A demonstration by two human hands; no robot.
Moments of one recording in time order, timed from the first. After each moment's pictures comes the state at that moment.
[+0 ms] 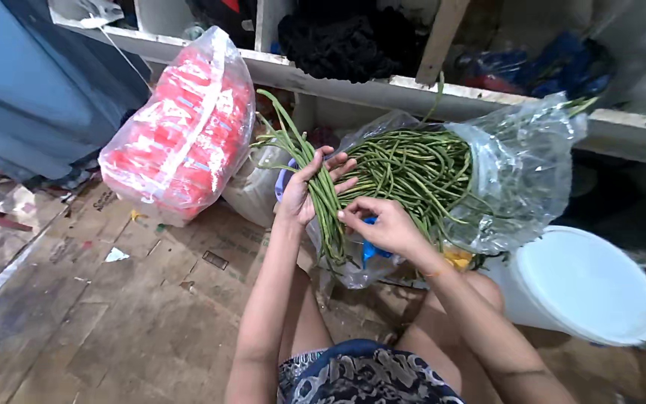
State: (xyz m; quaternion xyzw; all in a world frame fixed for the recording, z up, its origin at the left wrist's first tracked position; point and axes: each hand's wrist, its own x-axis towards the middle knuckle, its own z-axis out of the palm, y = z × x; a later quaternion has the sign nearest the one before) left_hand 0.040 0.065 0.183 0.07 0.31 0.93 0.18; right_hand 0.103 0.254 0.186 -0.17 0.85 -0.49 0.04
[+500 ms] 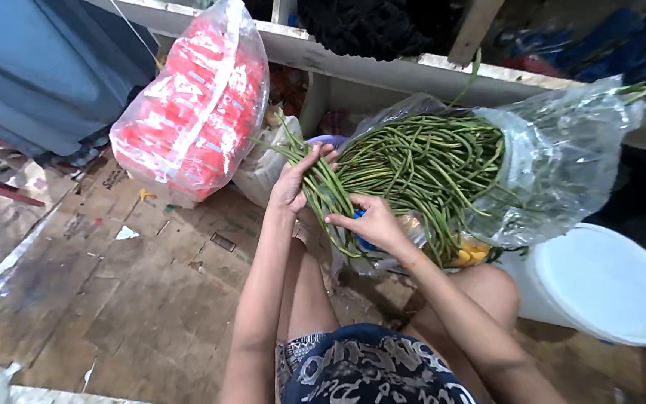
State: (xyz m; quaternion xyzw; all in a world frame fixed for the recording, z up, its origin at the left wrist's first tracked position) left_hand 0.038 0.021 0.163 -0.02 0.40 0.91 0.12; right_hand 0.101 0.211 0.140 -0.13 0.83 -0.53 0.06
